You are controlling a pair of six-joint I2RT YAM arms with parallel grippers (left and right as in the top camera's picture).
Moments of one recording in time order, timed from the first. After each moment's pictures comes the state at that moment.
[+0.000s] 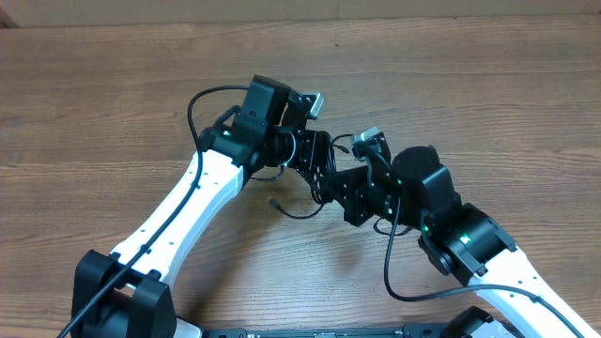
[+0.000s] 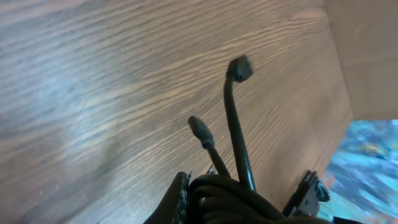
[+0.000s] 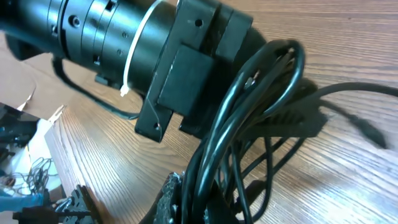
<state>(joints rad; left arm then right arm) -0.43 1.63 1.26 -0.56 0.59 -0.31 0.60 1.08 0.85 -0.33 -0.38 0.37</state>
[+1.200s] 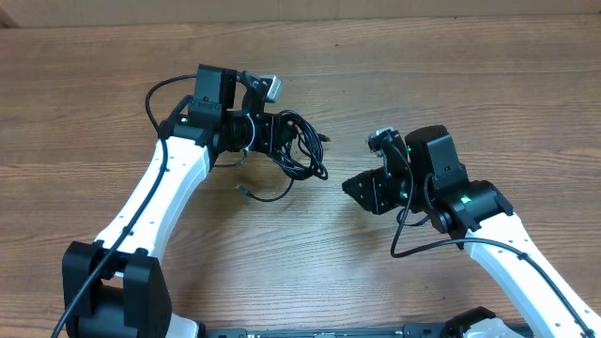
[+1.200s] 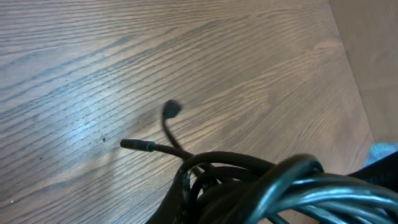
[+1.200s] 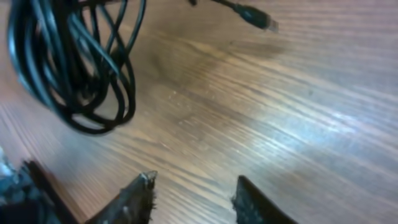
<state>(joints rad) -0.22 1.66 1.25 -0.55 0.65 -0.15 0.38 1.24 0.88 -0.55 -0.46 0.18</state>
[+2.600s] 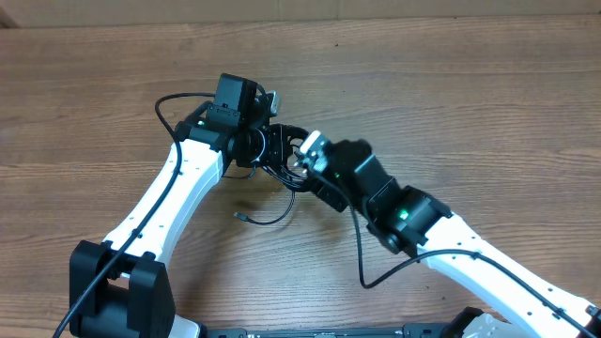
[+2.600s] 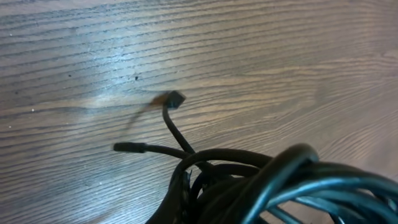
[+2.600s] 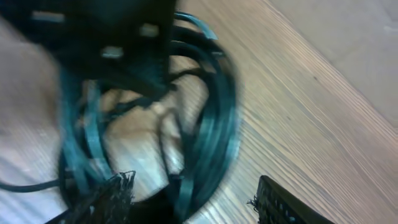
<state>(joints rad) -0.30 1.66 1.25 -0.70 0.43 -0.36 0.73 1.35 0.96 -0.33 0.16 -0.27</state>
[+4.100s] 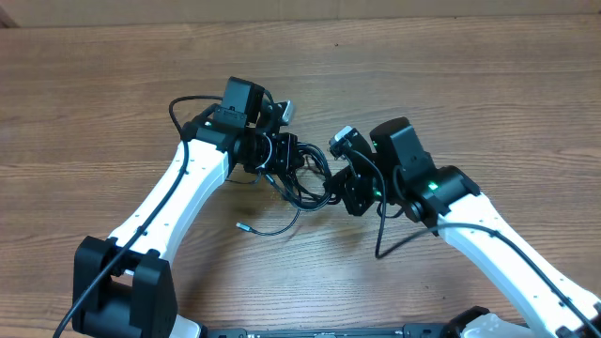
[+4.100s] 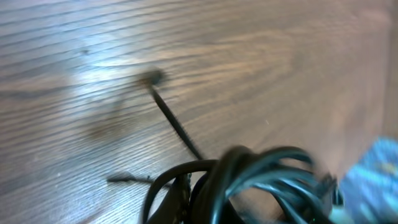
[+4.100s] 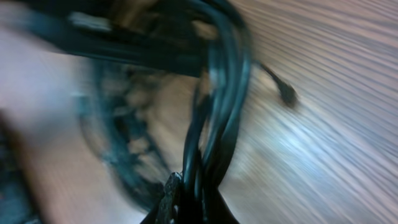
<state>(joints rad) -0.32 1.67 1.25 -0.73 0.53 -0.32 0.51 1.36 0.98 -0.55 -0.49 -0.06</state>
